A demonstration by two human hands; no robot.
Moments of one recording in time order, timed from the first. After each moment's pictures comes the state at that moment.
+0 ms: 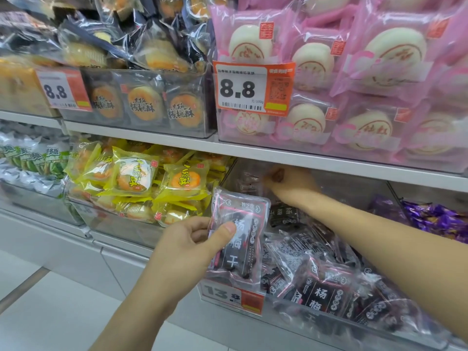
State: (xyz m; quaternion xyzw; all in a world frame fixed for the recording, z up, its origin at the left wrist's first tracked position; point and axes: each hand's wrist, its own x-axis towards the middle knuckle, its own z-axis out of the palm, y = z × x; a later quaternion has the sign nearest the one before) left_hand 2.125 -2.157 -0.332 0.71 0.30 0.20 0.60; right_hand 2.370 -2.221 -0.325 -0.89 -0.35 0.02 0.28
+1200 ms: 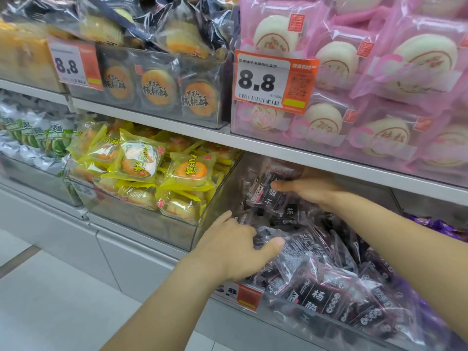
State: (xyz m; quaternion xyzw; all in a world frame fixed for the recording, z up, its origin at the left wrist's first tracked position) left_hand 2.191 -2.160 -0.367 0.98 0.16 0.01 0.13; right_hand 2.397 -2.235 -0.324 -0.87 -0.29 0.22 0.33
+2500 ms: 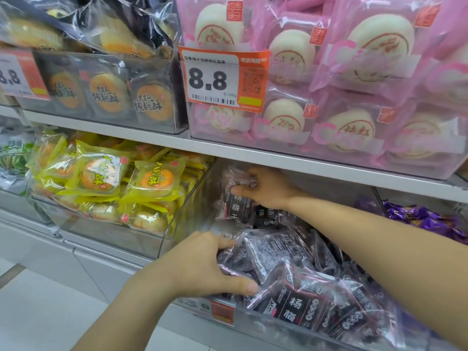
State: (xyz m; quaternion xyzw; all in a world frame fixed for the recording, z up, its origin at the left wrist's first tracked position) left_hand 2.185 -2.150 -0.360 0.95 0.15 -0.03 0.26; right_hand 2.404 -2.211 -0.343 -0.85 -0.46 0.12 0.21
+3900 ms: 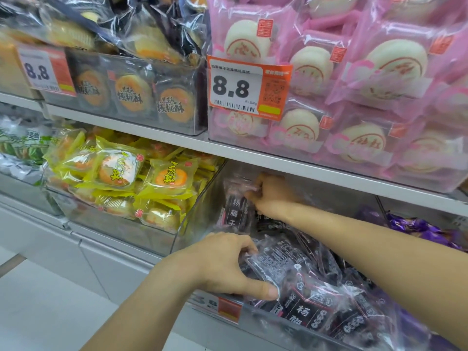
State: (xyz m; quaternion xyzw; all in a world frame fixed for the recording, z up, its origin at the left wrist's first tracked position) left_hand 2.196 -2.162 -0.349 0.95 0.13 -0.10 0.27; right_hand 2.379 -2.209 -0.342 -0.89 -0.41 0.02 0.17
